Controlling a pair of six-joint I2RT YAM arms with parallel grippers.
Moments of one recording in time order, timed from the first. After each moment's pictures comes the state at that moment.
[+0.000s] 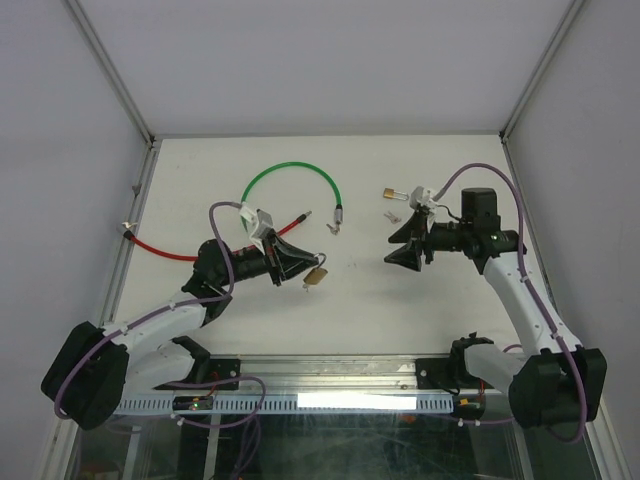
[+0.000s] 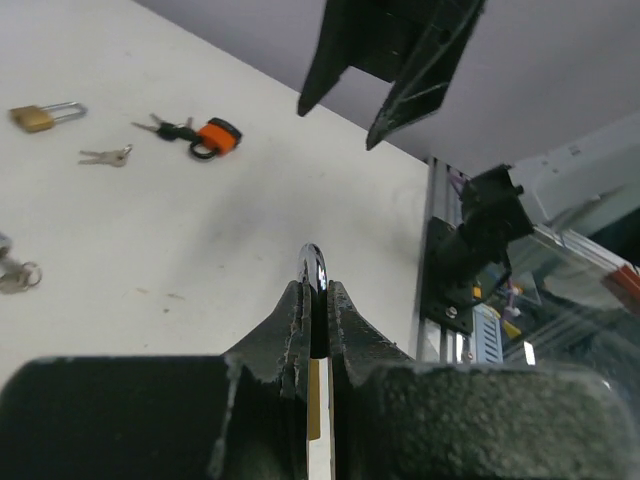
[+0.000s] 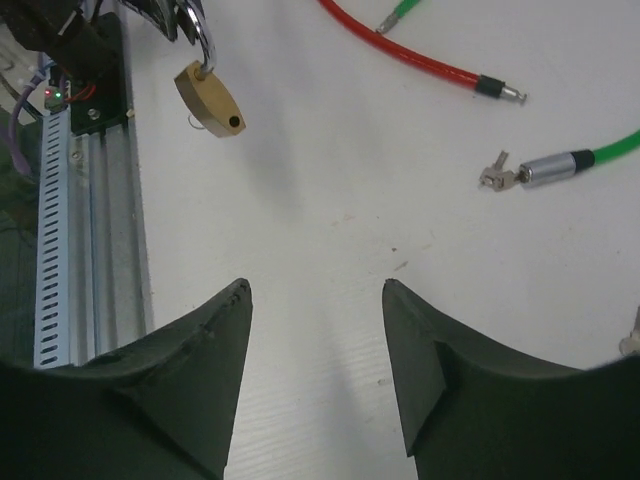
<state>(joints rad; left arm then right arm) -0.55 1.05 0.36 0.80 0.65 -0.49 0.12 1.09 0.86 -0.57 -1.10 -0.57</state>
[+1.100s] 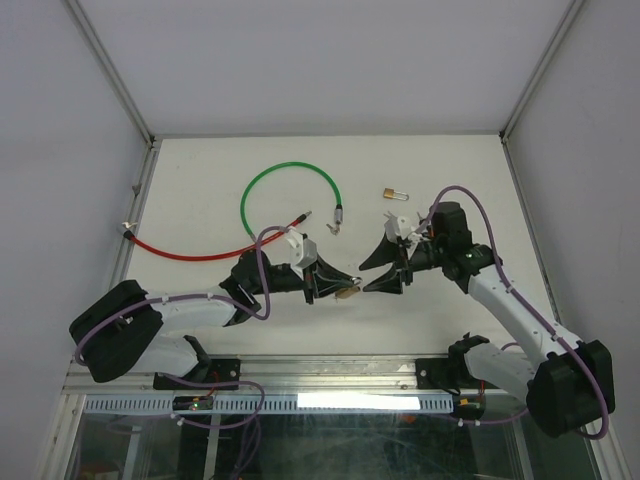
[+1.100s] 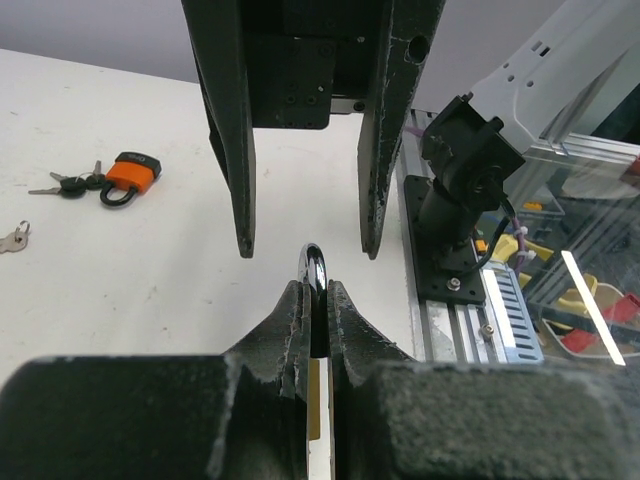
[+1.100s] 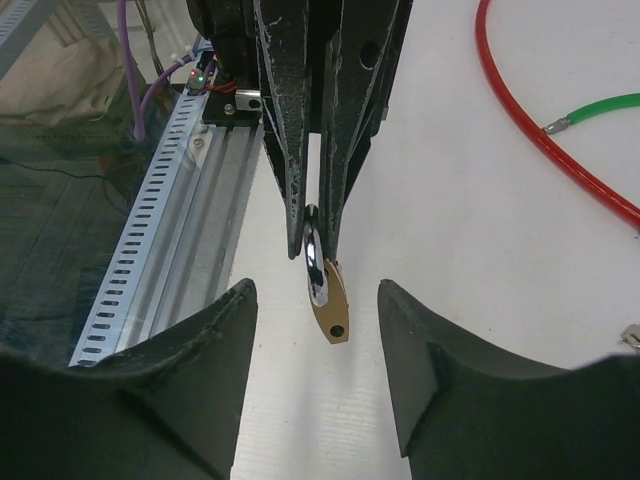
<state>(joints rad) -0.88 1.32 0.42 1.03 0.60 -0.22 0.37 1.04 0.71 -0.35 -1.29 -0.59</state>
